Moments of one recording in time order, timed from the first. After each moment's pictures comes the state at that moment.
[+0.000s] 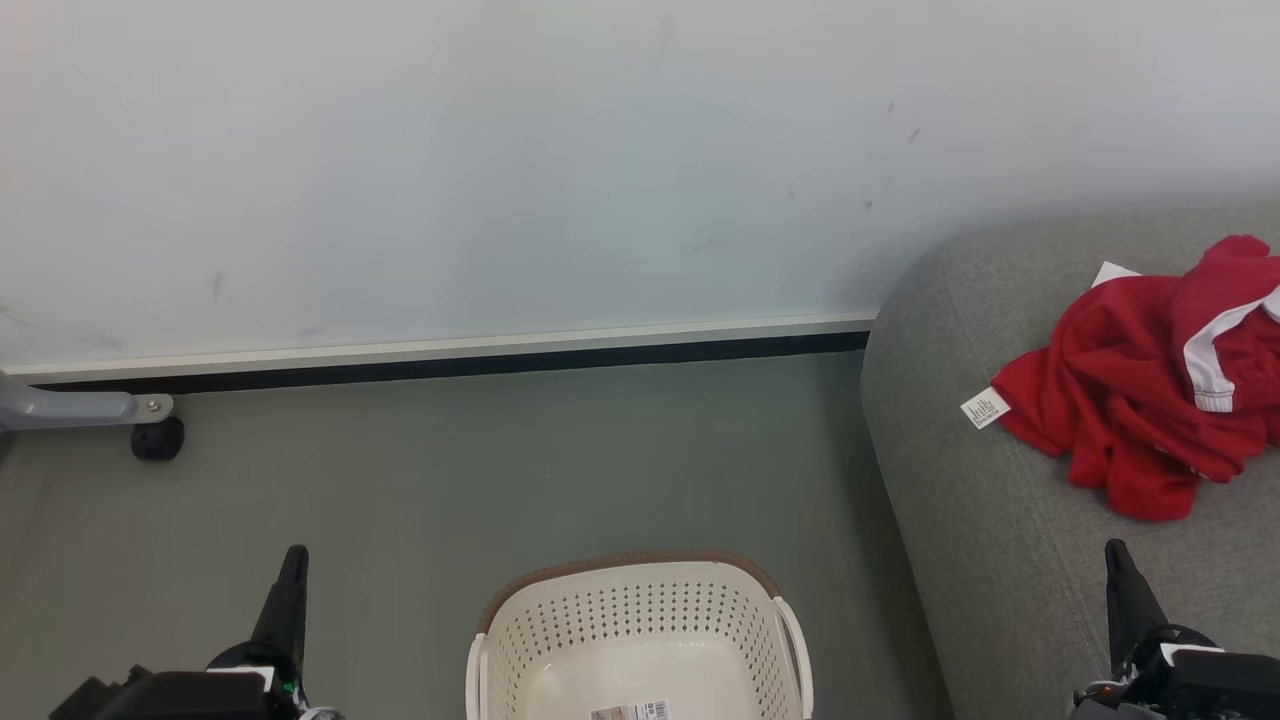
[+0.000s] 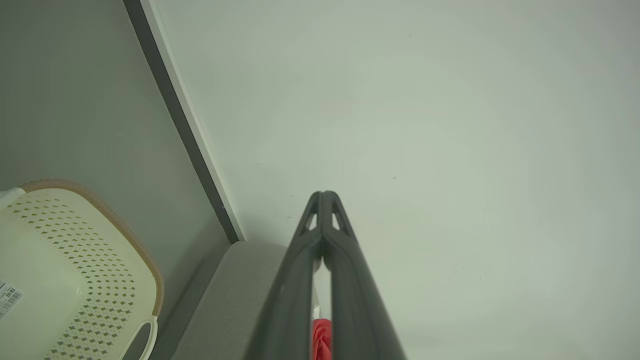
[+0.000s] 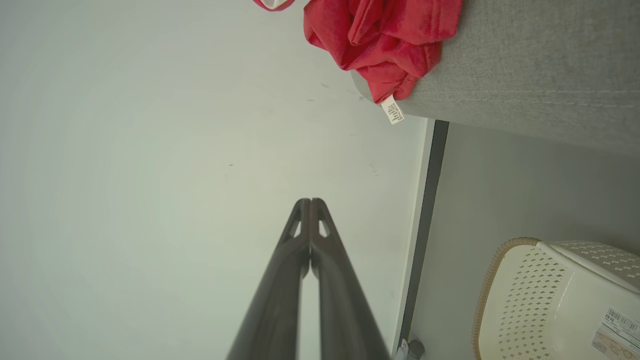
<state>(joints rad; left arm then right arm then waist) -0.08 0.04 0.09 0.30 -1.60 -0.12 0.11 -0.09 -0.04 -0.13 0.30 1.60 0.12 0.11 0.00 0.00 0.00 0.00</state>
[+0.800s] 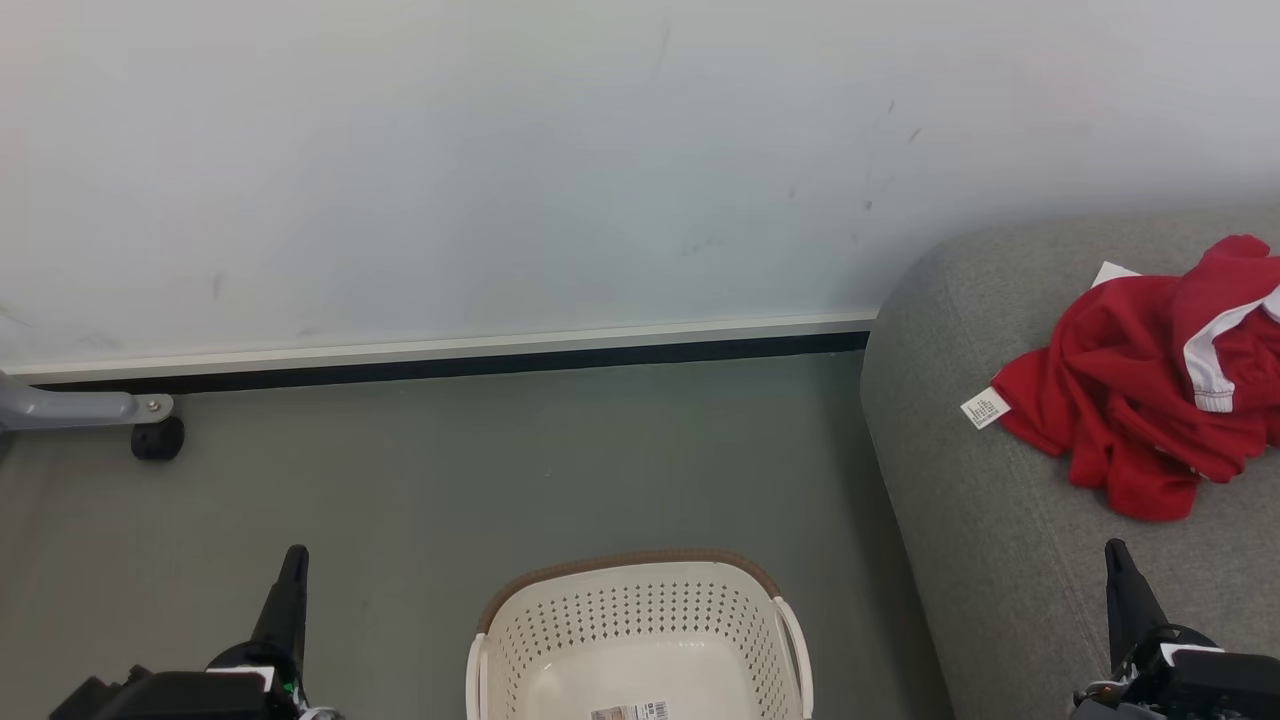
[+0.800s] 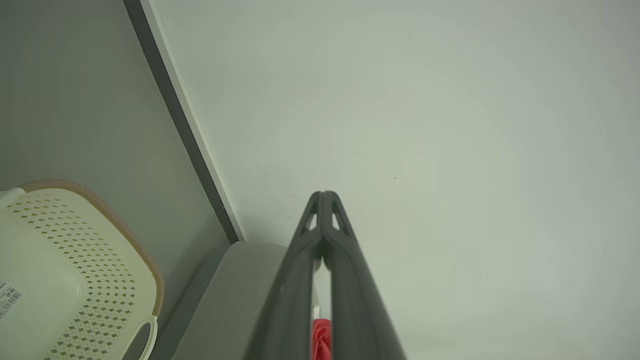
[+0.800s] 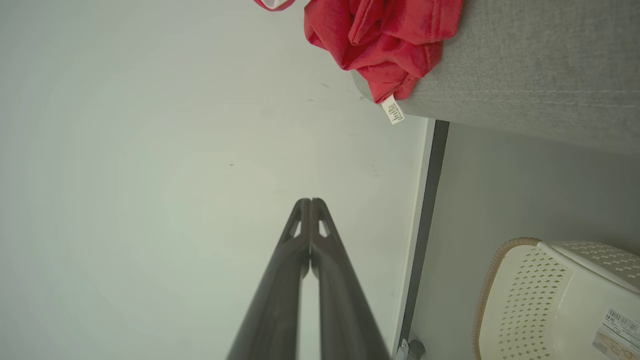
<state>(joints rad) -0.08 0.04 0.09 0.30 -1.60 -0.12 0.11 -0.09 -0.04 -0.13 0.30 1.60 0.12 0.11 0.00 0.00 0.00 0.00</state>
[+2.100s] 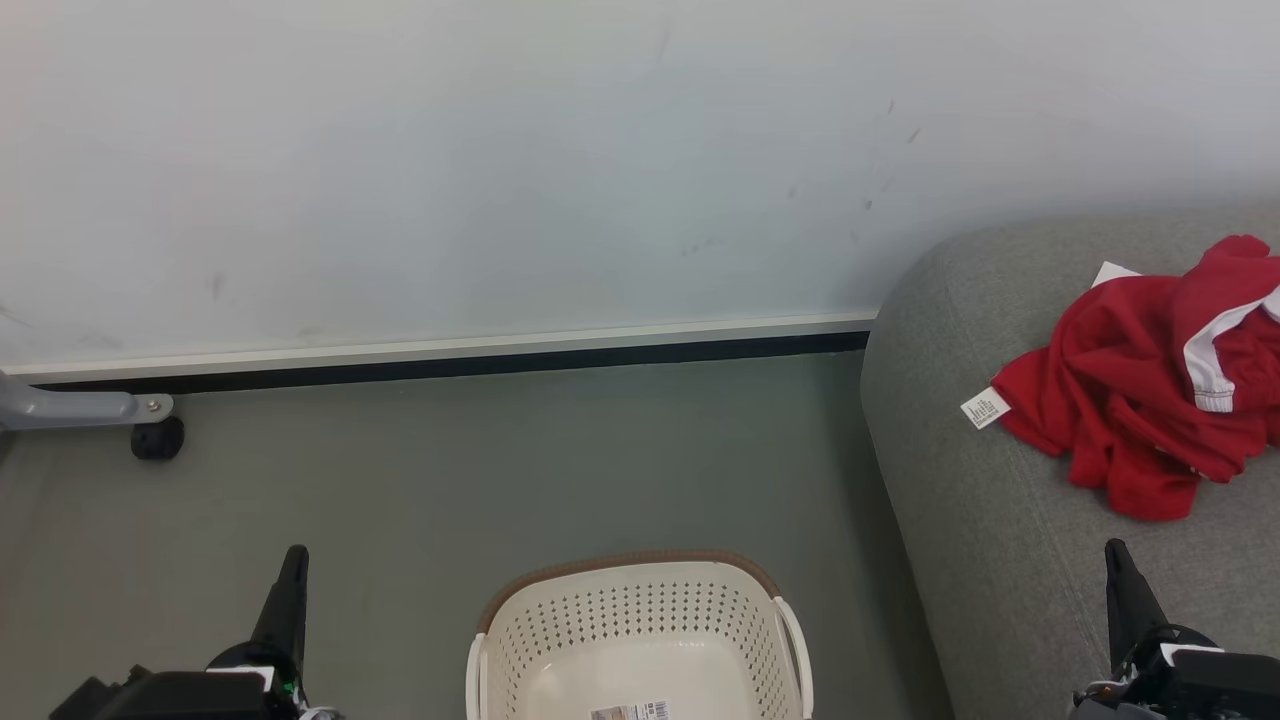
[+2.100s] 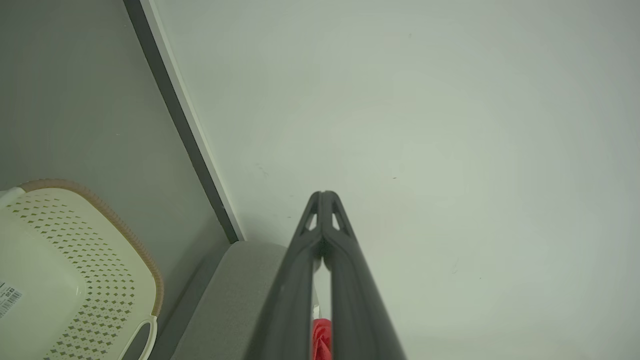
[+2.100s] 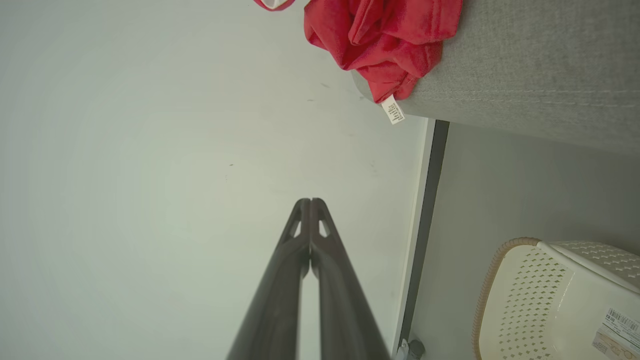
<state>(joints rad) -0.08 0.04 0.09 0.30 -1.60 -0.12 0.11 -0.09 -0.04 -0.13 0.30 1.60 0.12 0.11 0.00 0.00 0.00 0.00</state>
